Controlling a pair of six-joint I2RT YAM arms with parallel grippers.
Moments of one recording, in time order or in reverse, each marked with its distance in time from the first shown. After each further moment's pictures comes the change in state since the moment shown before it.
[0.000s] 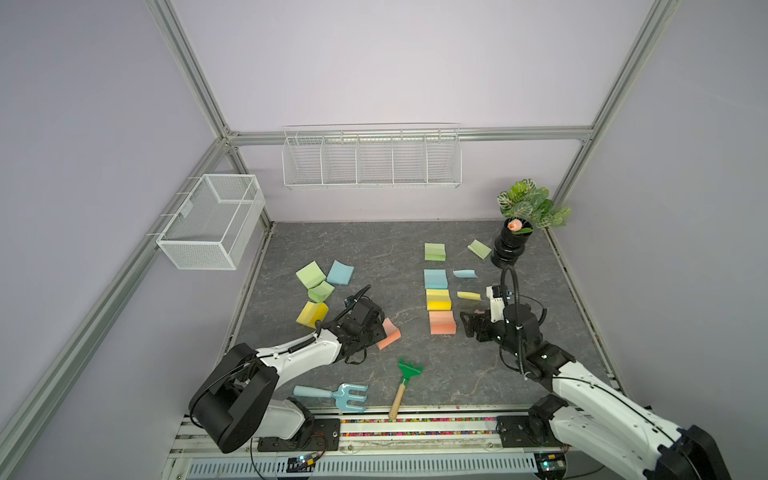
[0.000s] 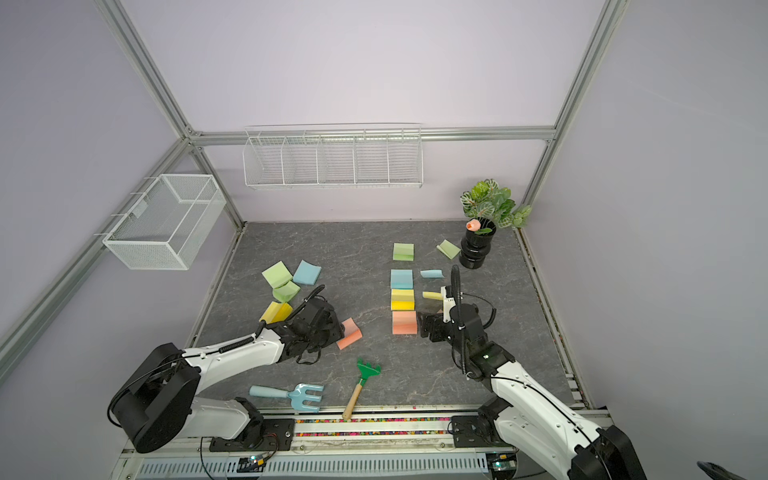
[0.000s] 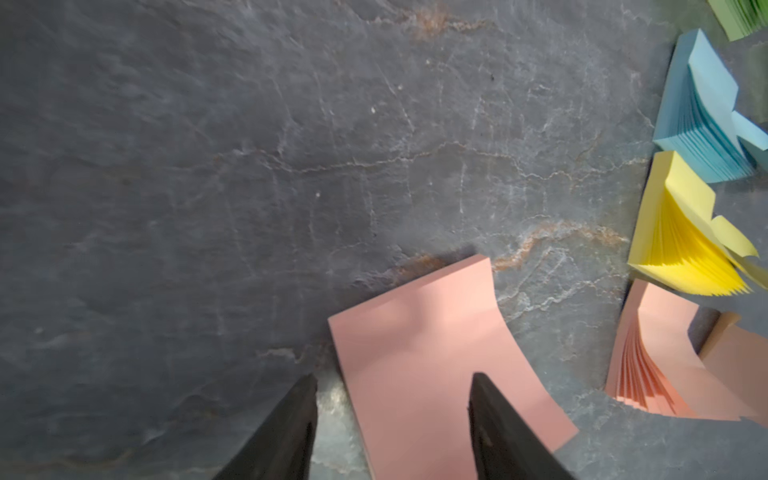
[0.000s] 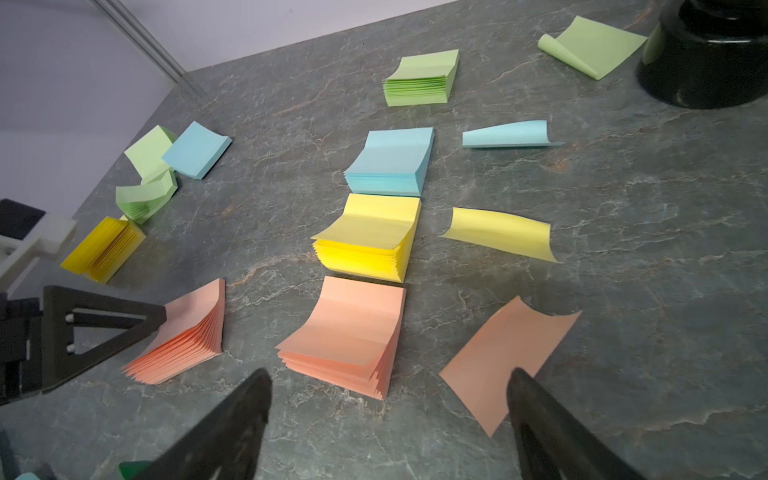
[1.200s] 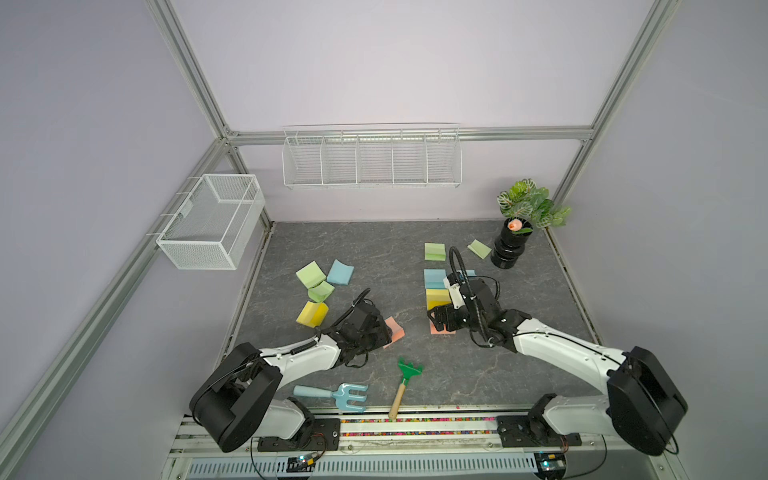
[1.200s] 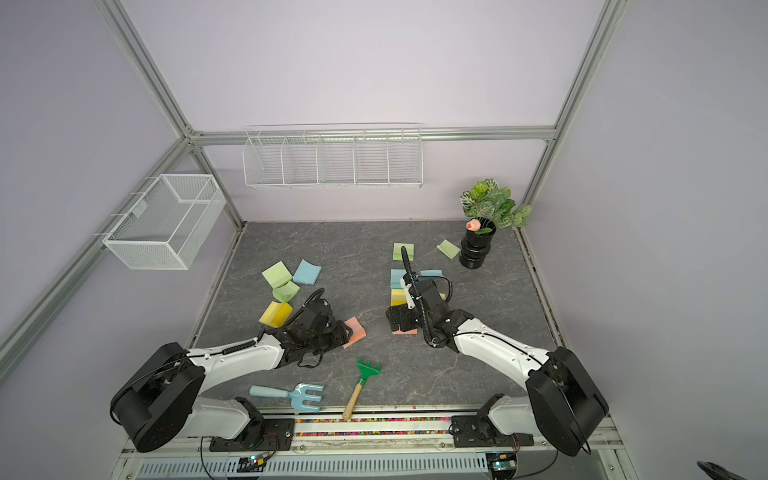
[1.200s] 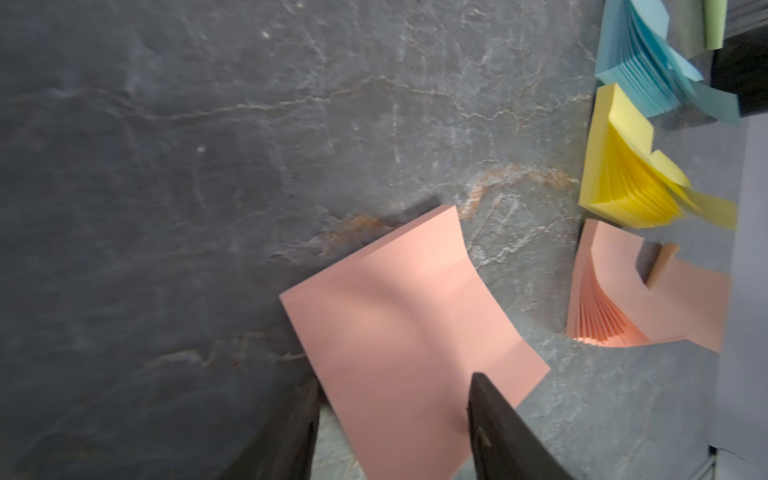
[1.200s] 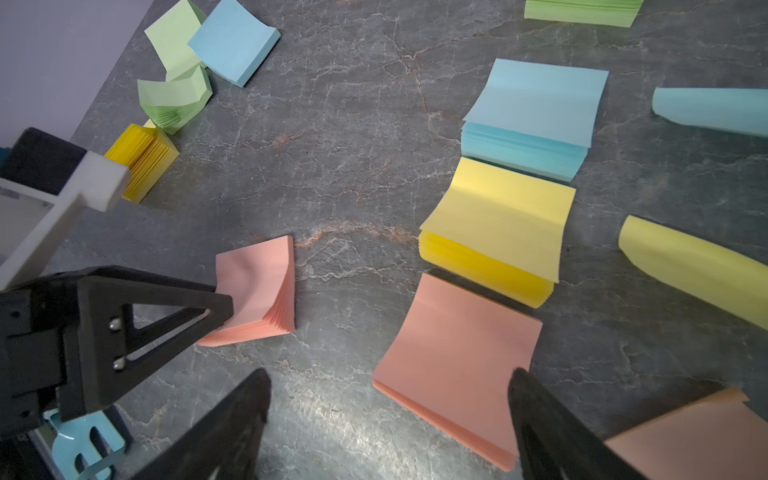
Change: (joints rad) left arm -0.005 0.047 -0.077 0.224 0.170 0.033; right arm 0.139 0.424 0.319 -0.102 -0.086 -0.020
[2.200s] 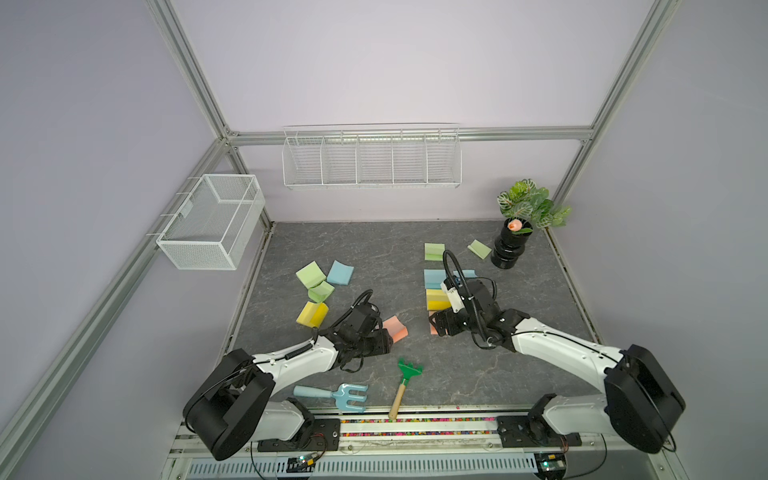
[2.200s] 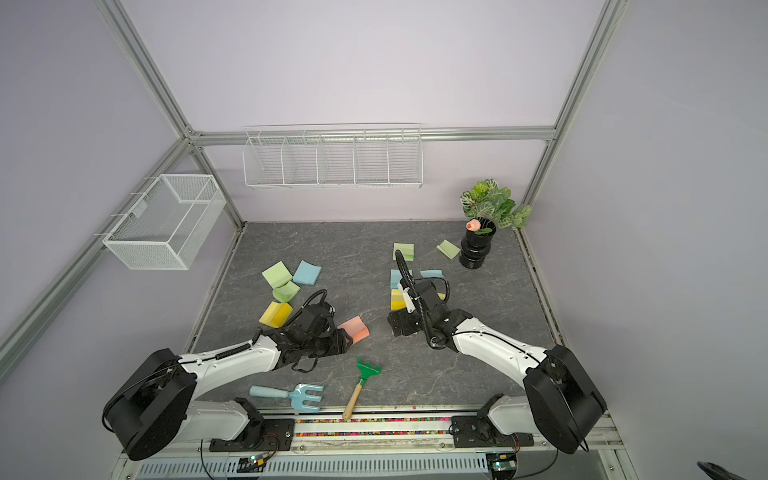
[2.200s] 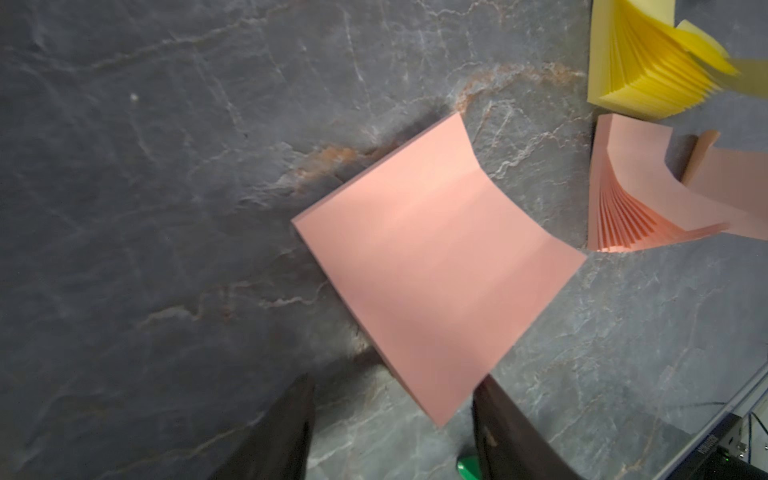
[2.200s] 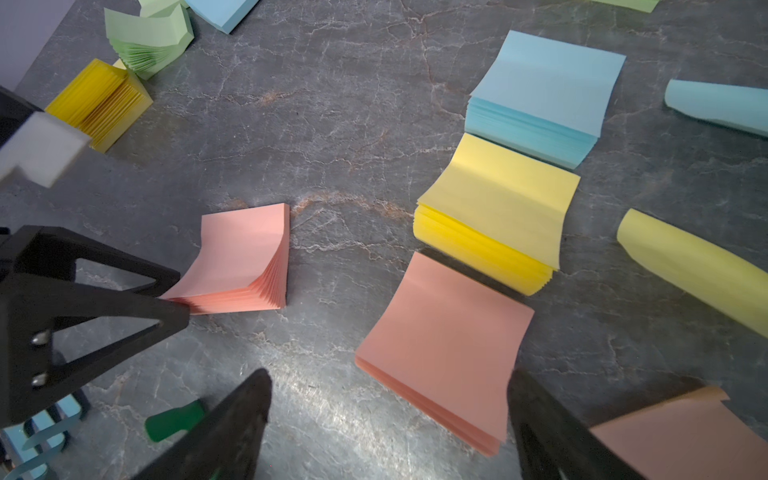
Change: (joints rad) left arm -0.002 -0.047 0.012 -0.141 0.063 0.215; right arm 0.000 0.015 0.001 -0.043 -0.004 -0.095
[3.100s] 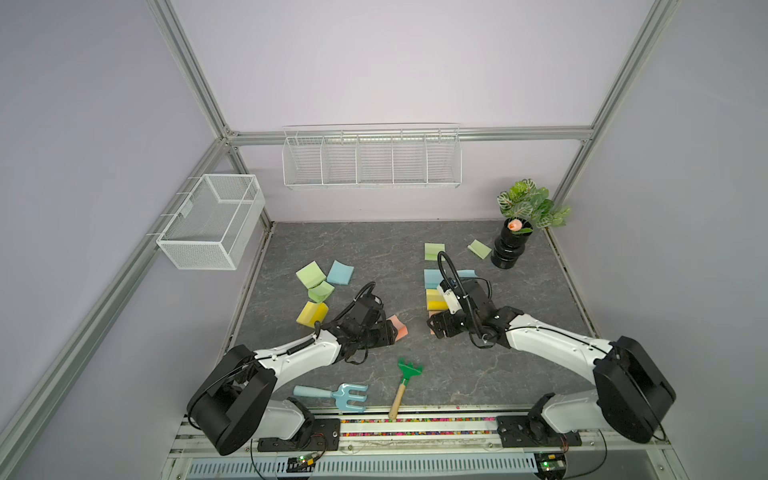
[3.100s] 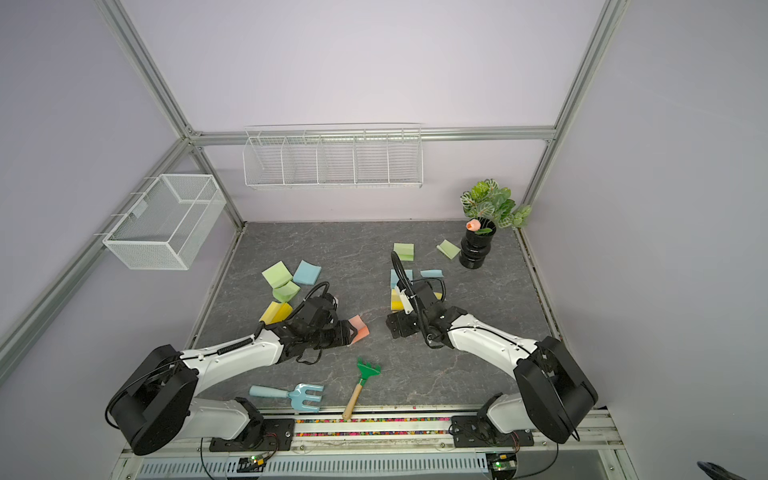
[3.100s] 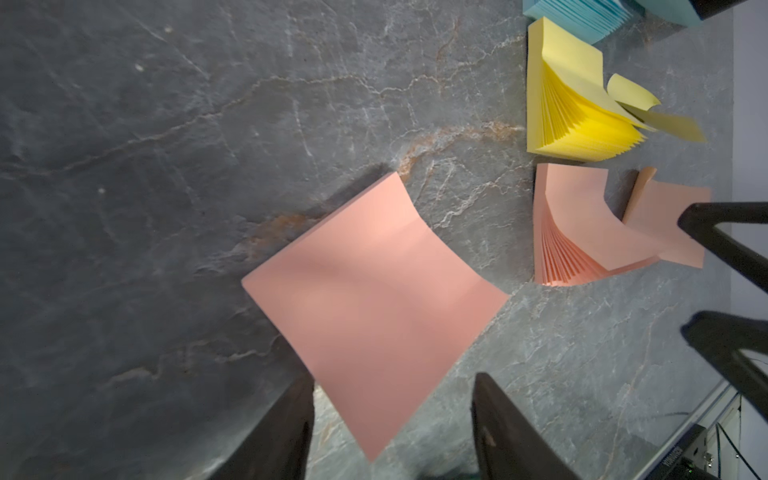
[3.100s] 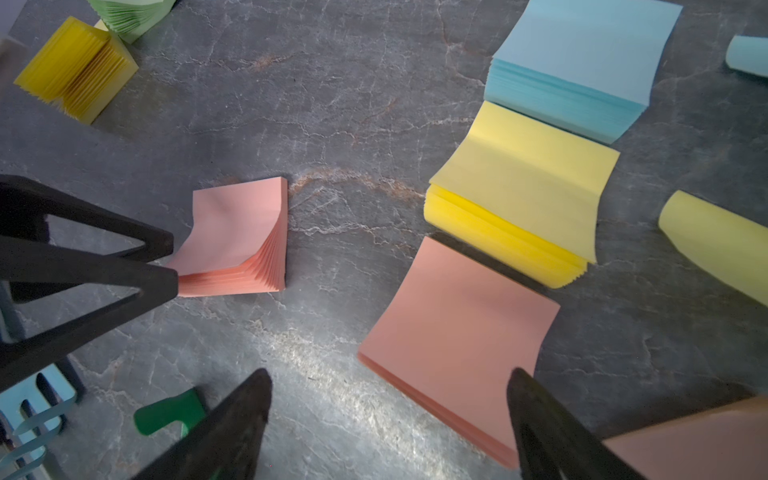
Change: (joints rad) left arm 0.000 0.021 0.065 0.010 -0.001 -0.003; right arm 0.000 0.058 0.022 -0.027 -0.038 -0.010
